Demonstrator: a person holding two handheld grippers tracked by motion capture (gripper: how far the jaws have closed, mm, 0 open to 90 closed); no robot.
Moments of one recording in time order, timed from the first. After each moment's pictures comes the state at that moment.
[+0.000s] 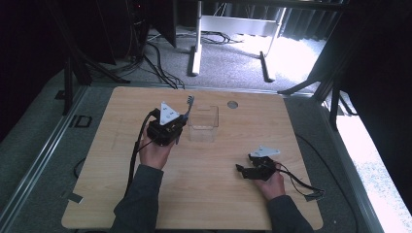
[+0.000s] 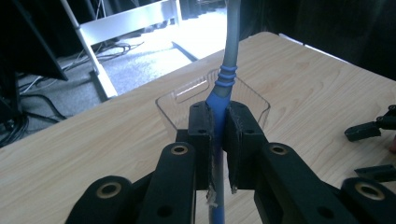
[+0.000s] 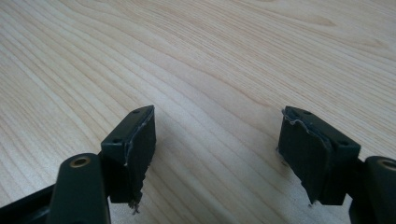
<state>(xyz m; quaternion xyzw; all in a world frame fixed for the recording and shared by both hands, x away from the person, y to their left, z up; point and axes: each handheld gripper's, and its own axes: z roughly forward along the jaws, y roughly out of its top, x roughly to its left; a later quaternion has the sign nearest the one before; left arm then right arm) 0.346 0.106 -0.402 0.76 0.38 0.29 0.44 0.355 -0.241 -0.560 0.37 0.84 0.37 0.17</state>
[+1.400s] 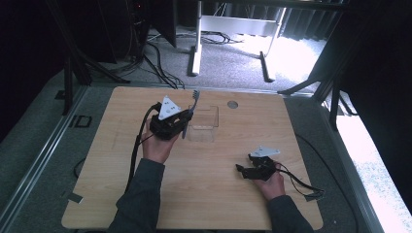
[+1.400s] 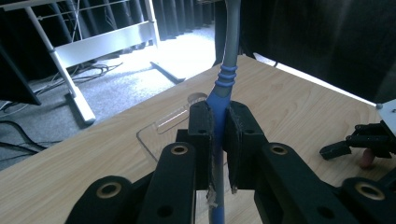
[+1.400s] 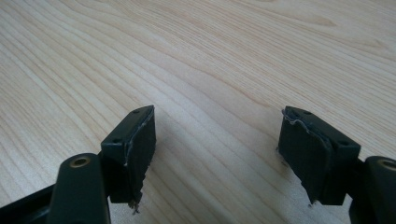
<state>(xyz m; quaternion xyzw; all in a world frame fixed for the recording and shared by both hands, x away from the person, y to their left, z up) 0.358 0.103 -0.393 0.76 0.34 0.26 0.49 0.355 -0.241 -0.560 0.37 0.84 0.36 0.17</state>
